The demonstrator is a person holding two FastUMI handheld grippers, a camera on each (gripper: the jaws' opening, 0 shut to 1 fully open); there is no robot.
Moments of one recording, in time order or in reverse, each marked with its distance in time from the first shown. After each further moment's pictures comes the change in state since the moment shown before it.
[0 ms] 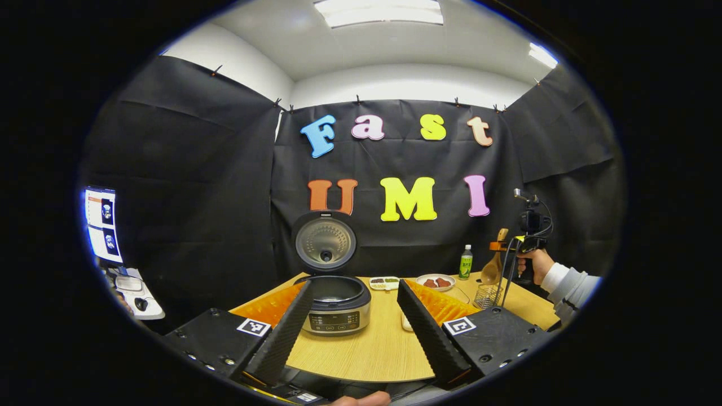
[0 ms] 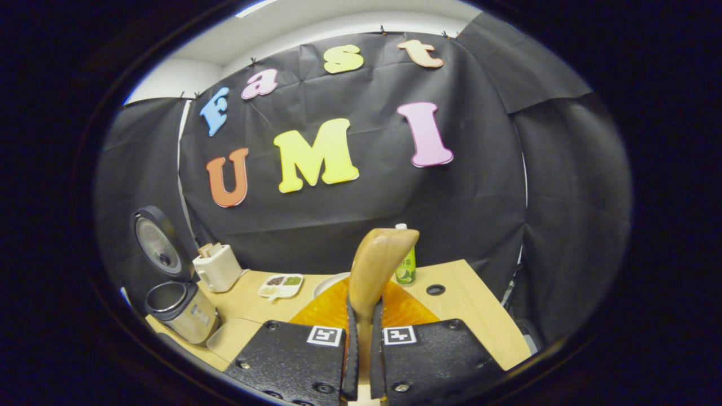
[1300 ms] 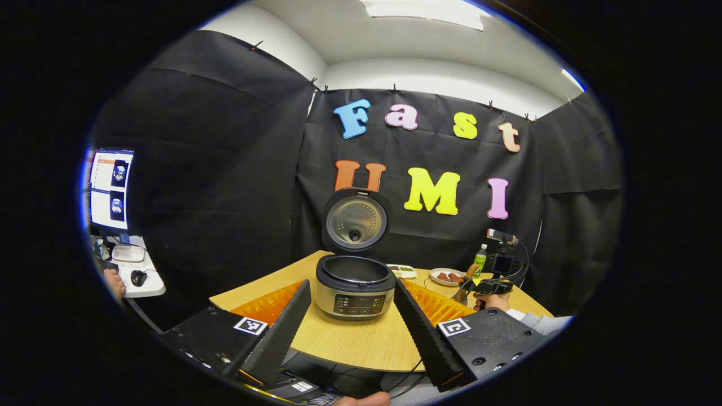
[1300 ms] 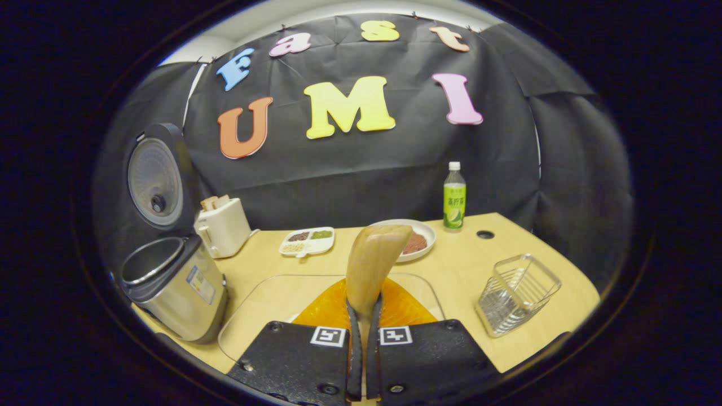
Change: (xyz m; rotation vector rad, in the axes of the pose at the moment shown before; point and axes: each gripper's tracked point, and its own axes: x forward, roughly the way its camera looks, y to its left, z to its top) left arm -0.013 0.069 -0.035 -0.127 0.072 0.082; right arm 0.033 0.147 -0.175 0.025 0.174 -0.011
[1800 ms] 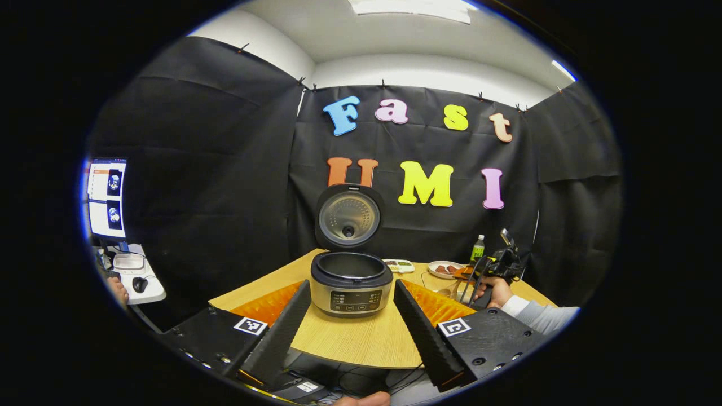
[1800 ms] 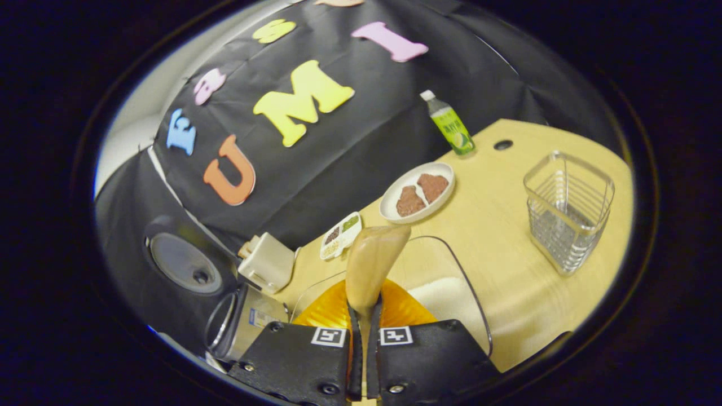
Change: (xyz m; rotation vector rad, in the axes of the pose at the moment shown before) left arm 0.004 -0.010 -0.007 0.063 0.013 -0.020; right arm 0.009 -0.007 -0.008 0.624 0.153 0.180
